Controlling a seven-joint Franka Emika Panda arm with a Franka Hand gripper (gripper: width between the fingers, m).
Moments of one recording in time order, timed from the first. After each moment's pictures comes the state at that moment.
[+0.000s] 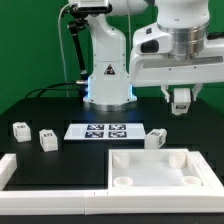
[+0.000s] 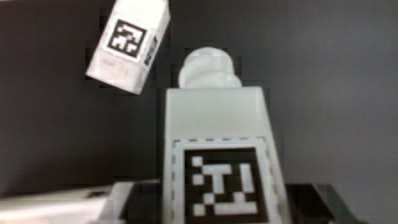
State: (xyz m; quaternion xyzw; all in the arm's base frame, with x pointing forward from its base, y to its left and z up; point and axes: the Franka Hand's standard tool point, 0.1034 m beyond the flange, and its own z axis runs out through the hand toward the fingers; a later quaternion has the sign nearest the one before) arm 0.483 0.133 0.124 -0.99 0.05 0.10 0.05
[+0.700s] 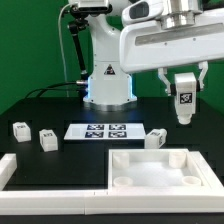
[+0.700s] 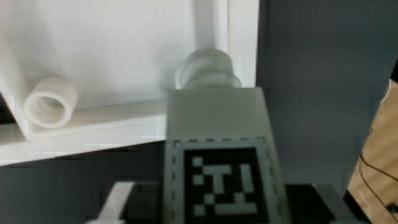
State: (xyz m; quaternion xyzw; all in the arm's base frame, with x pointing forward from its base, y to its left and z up) arm 0.581 0.116 0.167 -0.98 0.04 -0.20 0.07
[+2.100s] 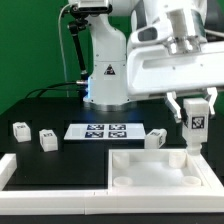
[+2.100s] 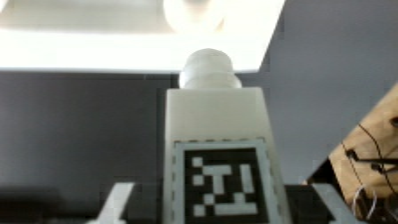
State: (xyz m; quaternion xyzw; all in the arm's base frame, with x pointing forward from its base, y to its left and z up) arm 0.612 0.122 0.118 -0.96 -0.04 -0.29 0.04
